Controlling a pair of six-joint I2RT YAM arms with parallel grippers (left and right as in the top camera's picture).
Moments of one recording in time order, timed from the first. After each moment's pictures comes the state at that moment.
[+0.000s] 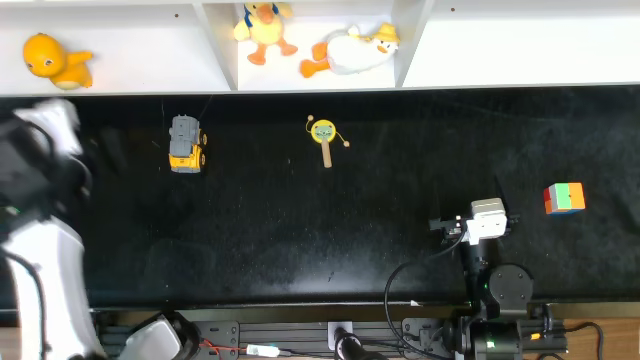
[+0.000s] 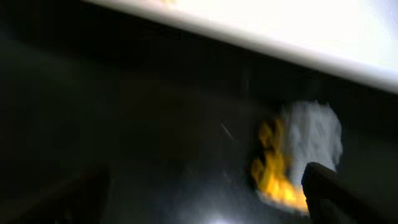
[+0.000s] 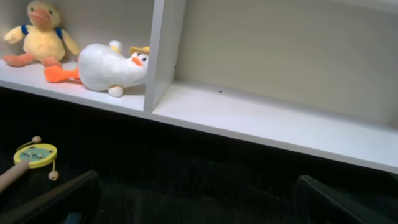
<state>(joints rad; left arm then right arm) 0.49 1.23 0.88 -0.48 0.27 0.08 -0.01 0.01 0.02 -0.01 -0.11 -0.18</state>
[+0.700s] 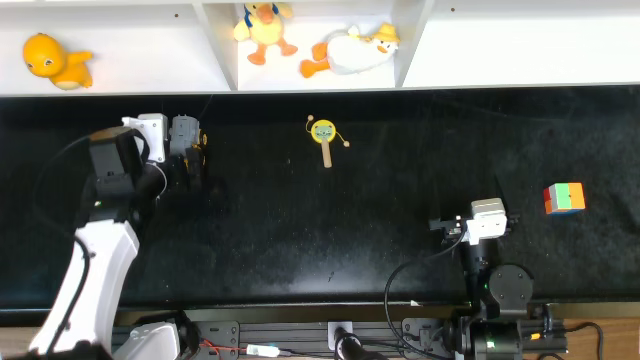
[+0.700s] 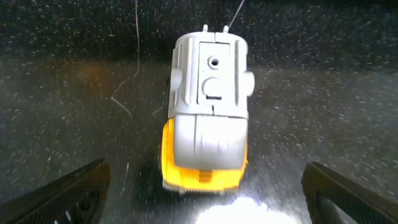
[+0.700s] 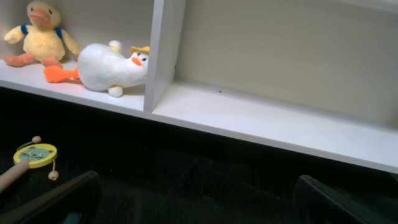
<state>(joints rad) 0.13 1.26 0.68 -0.29 0.15 0.02 -0.01 0.01 0.02 -0.01 -0.11 -0.18</state>
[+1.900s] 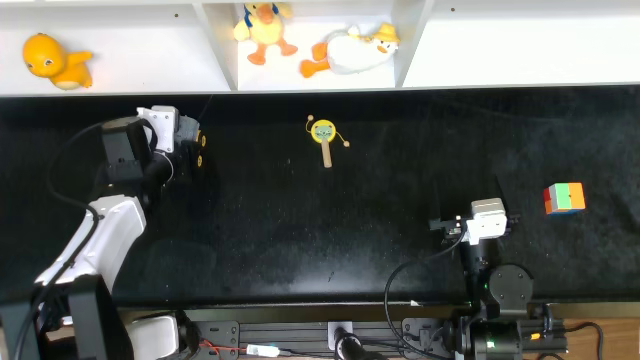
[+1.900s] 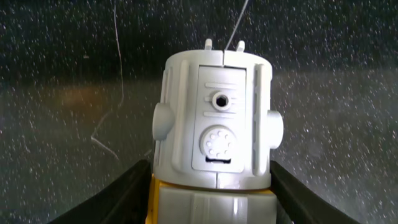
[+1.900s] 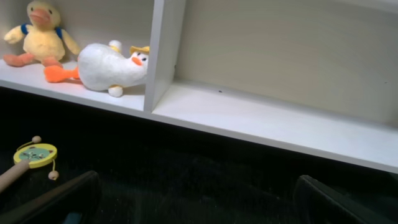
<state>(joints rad) 0.13 1.47 0.68 -0.09 0.17 0.12 -0.01 0.01 0.02 -0.01 -0.11 -0.18</state>
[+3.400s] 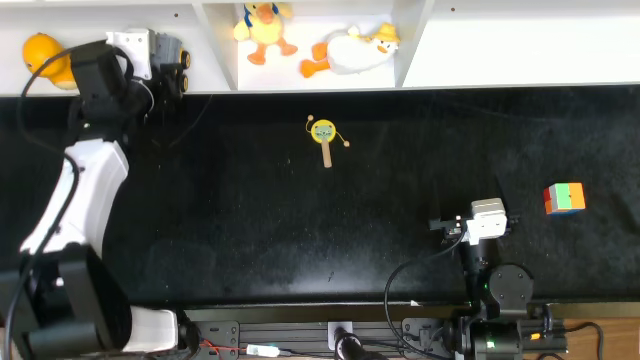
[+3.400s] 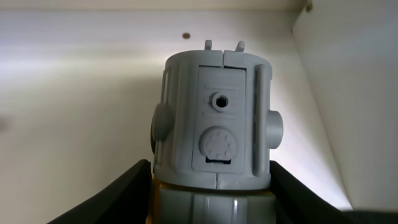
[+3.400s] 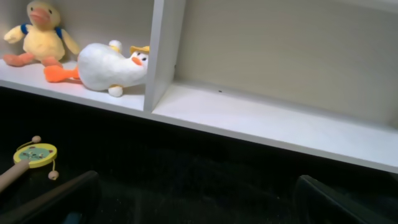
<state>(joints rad) 0.13 1.63 1.11 -0.10 0.22 0.05 -0.01 0.01 0.02 -0.01 -0.11 -0.18</state>
